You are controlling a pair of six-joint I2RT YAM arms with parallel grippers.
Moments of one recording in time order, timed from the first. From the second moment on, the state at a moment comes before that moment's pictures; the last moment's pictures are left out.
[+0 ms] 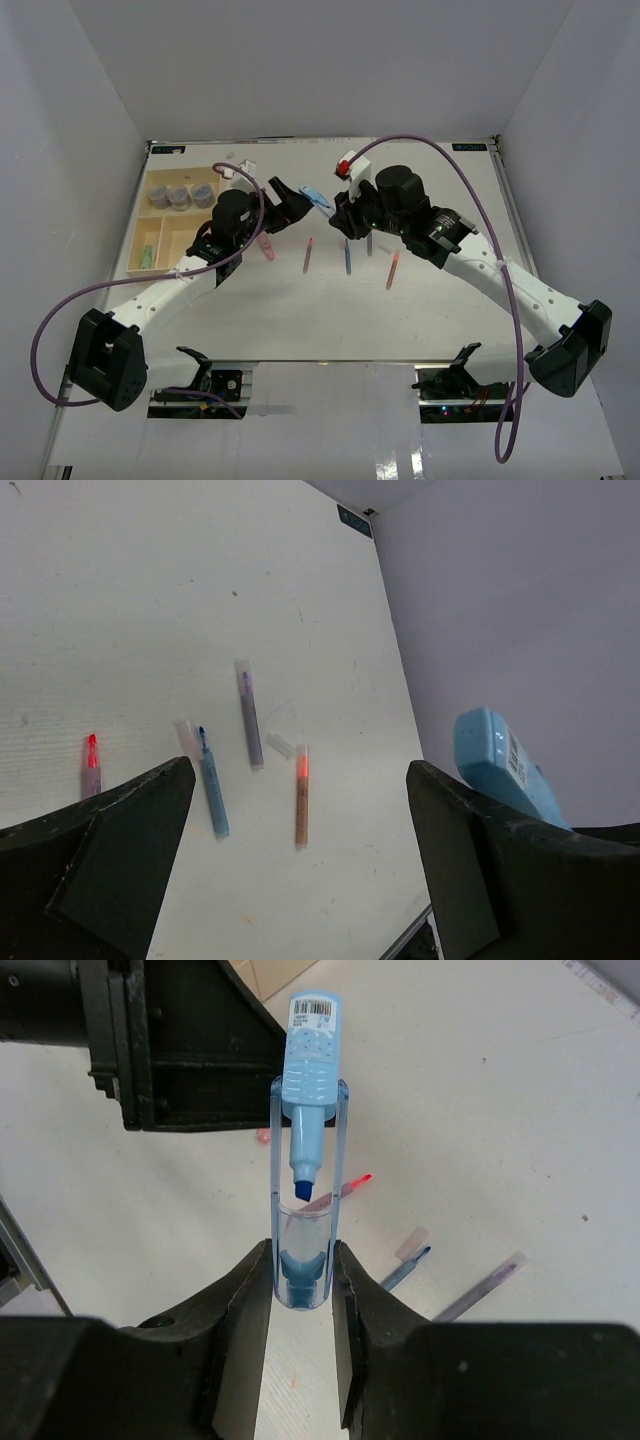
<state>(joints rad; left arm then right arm) -0.50 1.25 0.83 0.21 0.13 -0.85 0.80 1.30 1.29 -0.41 -0.14 -0.03</state>
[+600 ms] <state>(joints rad) -0.50 1.20 0.82 0.21 0.08 -0.83 0.81 1.27 1.20 -0.36 -0.15 -0.03</state>
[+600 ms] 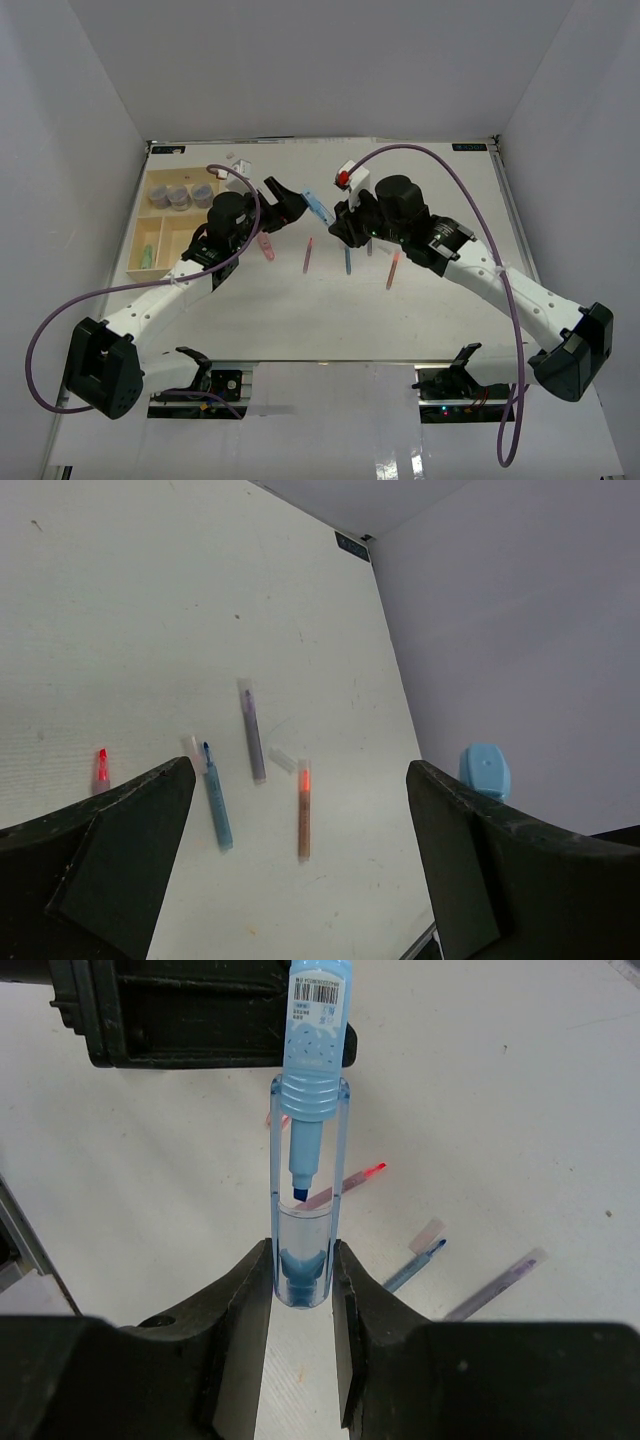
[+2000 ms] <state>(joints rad) -0.50 1.04 0.98 -0.21 0.15 -0.57 0.81 1.06 0.80 0.26 -0.21 -0.17</state>
